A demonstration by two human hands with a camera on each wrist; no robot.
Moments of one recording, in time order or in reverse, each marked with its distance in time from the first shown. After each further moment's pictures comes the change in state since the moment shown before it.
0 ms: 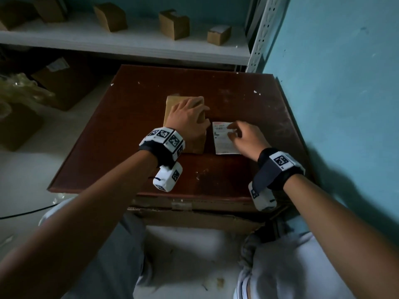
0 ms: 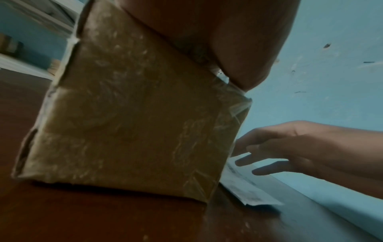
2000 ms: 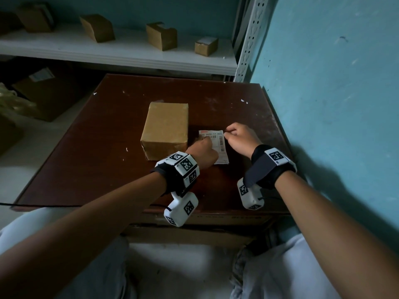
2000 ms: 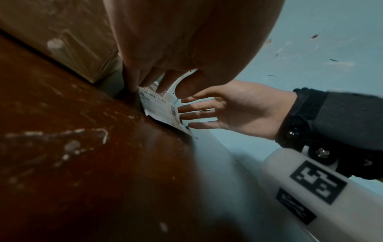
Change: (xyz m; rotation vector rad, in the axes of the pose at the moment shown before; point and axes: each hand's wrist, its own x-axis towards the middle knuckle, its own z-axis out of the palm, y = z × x) left_hand 0.001 0.074 0.043 -0.399 -0.353 -0.287; right_hand 0.027 0.020 -0.016 0.133 0.034 0.157
